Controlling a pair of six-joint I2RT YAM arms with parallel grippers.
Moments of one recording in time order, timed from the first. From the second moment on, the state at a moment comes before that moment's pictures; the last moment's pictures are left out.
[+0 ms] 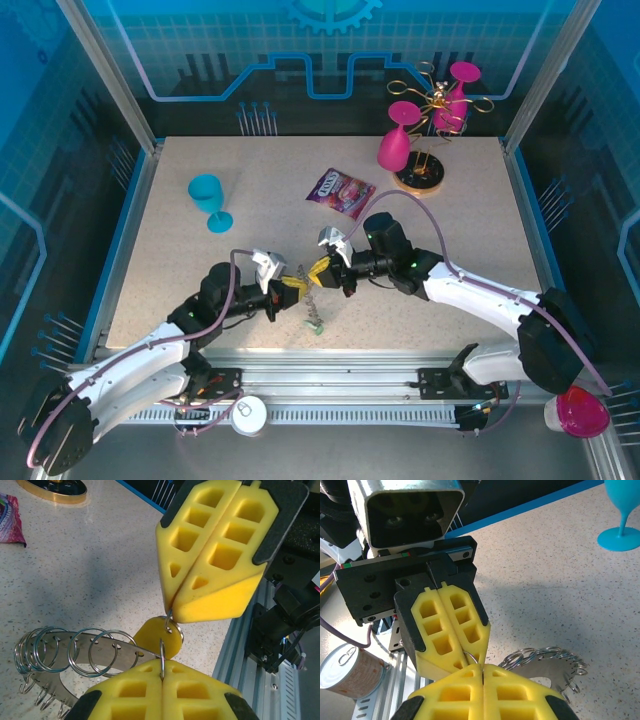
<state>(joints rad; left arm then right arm) -0.63 0.78 0.29 0.19 0.48 -0.30 0.74 1.33 0.80 0.01 -0.71 -0.04</state>
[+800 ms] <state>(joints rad) -0.63 0.80 0.27 0.25 0.48 -0.38 0.76 1.35 0.80 0.01 -0.72 -0.05</state>
